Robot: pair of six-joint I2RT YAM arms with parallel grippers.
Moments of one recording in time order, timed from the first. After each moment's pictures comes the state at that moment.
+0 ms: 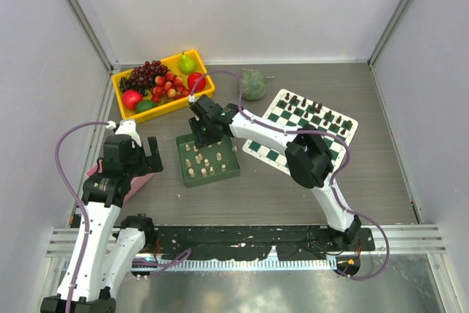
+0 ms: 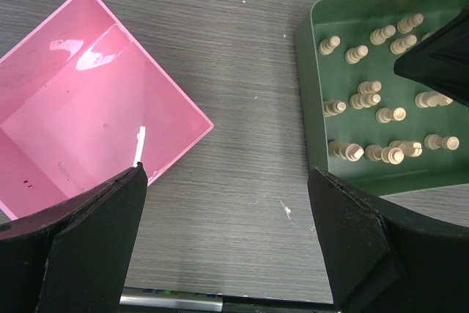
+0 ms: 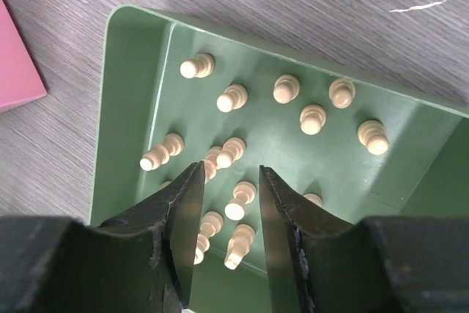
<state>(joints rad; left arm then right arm) -0.10 0.66 0.78 -0.84 -0.13 -0.21 0.91 2.21 1.90 -0.63 -0.03 0.46</state>
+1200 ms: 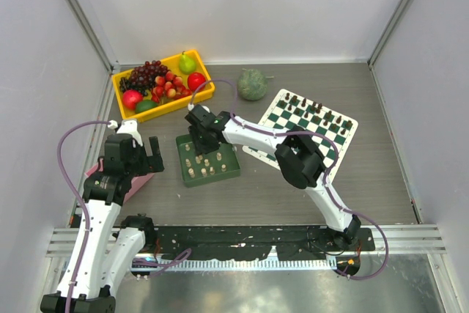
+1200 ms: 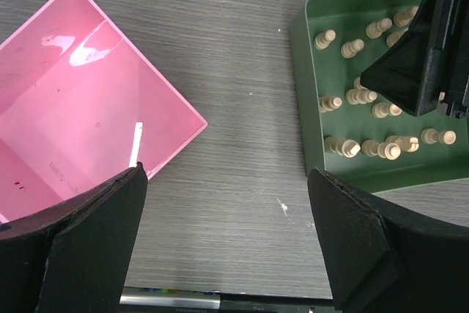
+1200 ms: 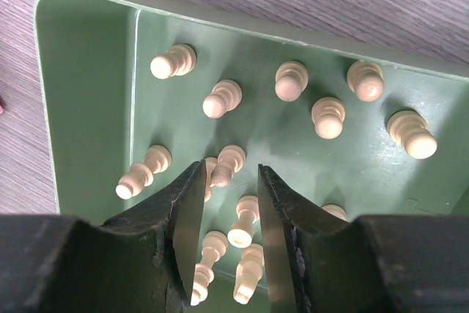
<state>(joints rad) -0.10 0.67 0.78 -0.84 -0.11 -0.21 0.95 2.29 1.91 -0.64 0.02 0.56</state>
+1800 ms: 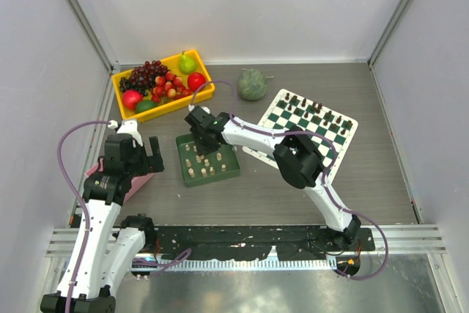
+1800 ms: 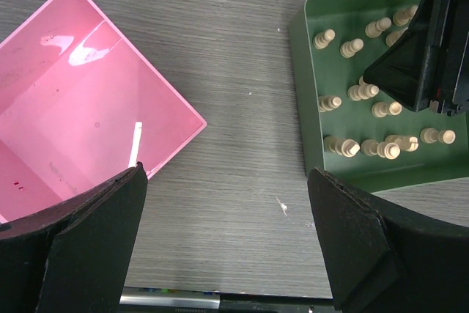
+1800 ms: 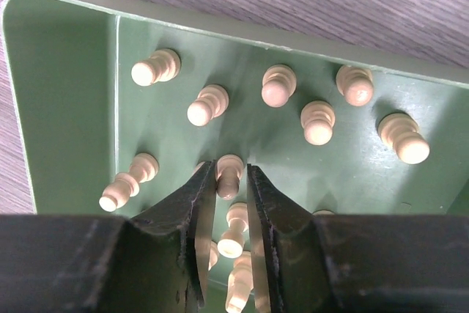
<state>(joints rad) -0.10 0.67 0.78 -0.84 -0.10 -0.21 0.95 2.30 1.91 -0.64 0.05 0.56</state>
